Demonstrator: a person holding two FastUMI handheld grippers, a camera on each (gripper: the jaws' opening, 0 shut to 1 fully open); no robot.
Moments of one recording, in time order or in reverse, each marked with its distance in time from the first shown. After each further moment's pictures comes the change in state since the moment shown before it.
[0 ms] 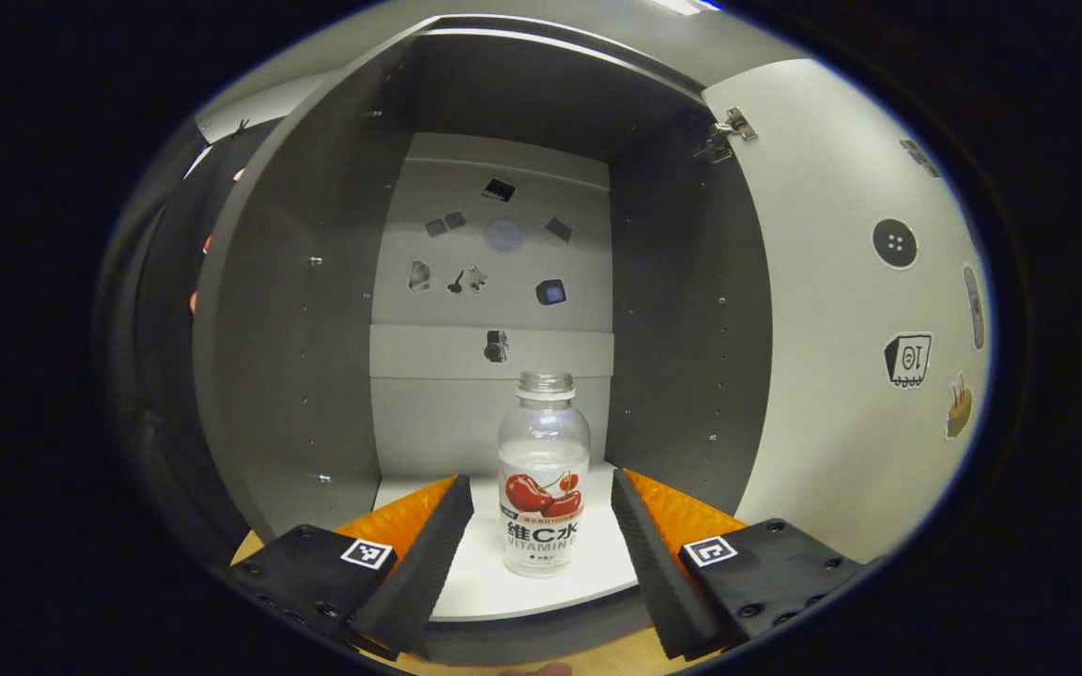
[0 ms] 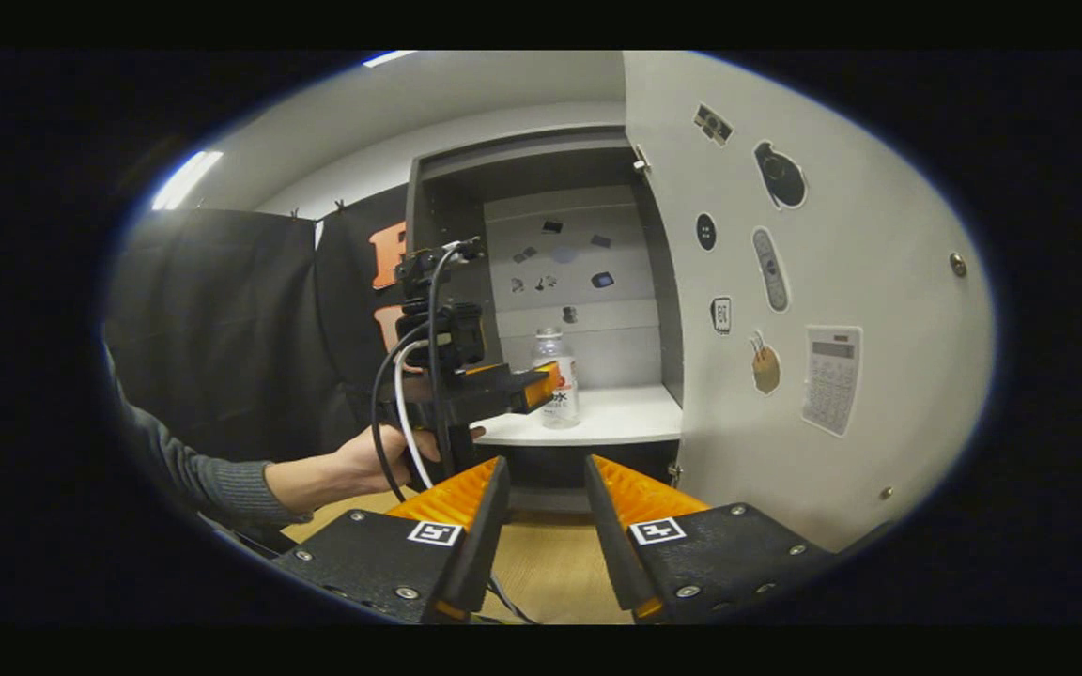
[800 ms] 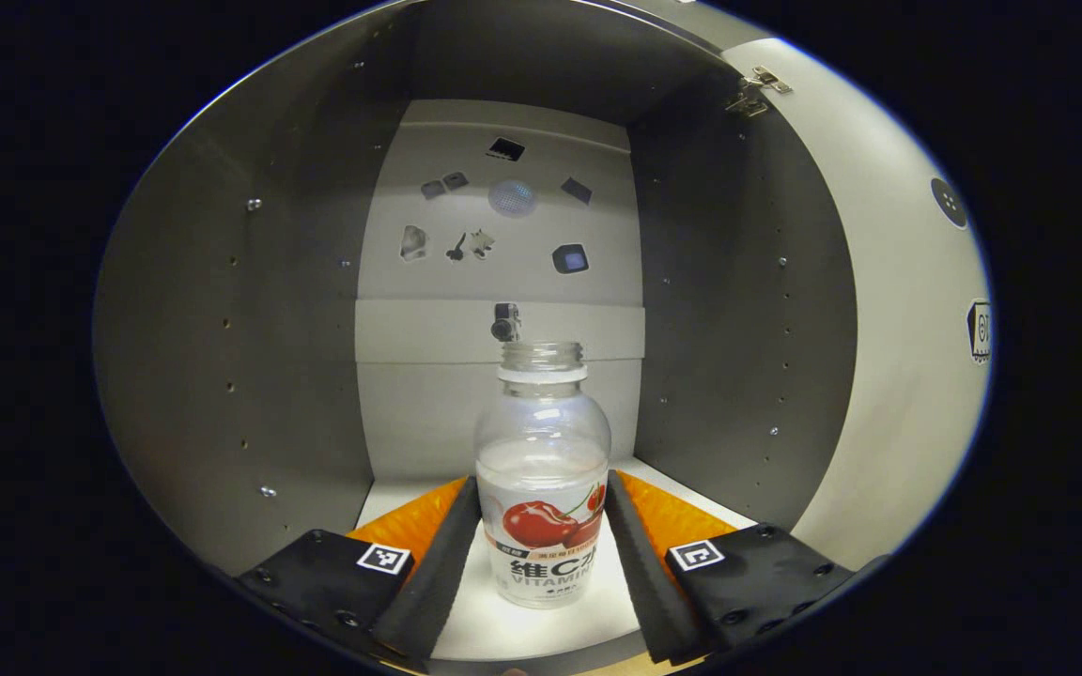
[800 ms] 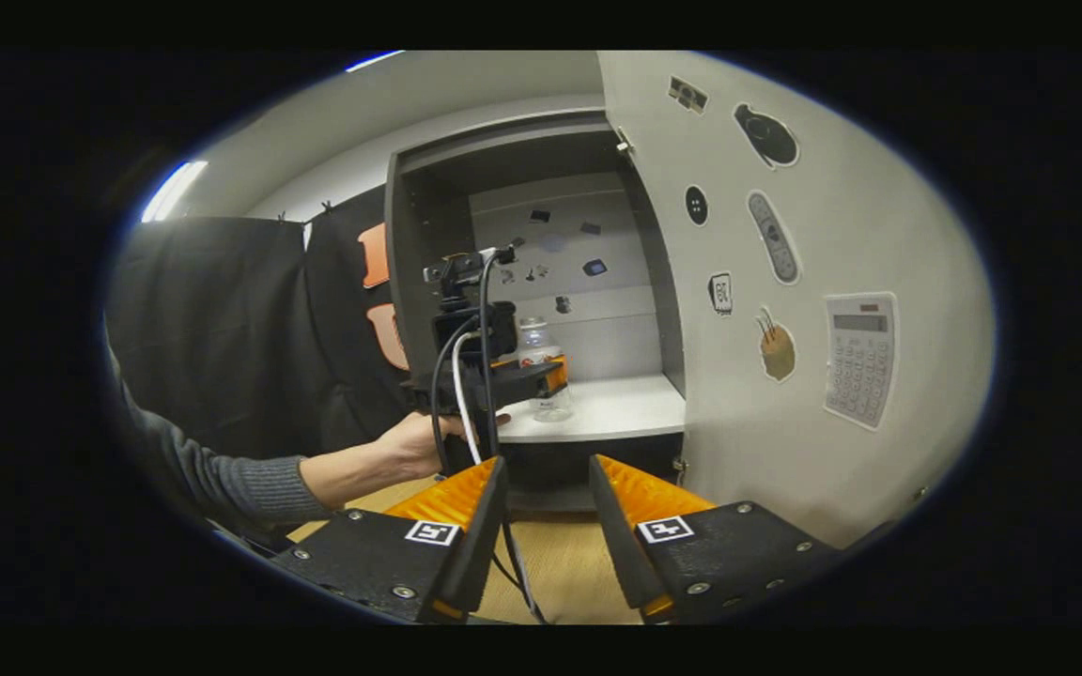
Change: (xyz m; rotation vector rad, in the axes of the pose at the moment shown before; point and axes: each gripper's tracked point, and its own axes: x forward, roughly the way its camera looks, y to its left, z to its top) left arm 0.058 0.014 -0.026 0.020 0.041 0.051; right arm 0.017 -0.009 -0.009 0.042 0.016 0.000
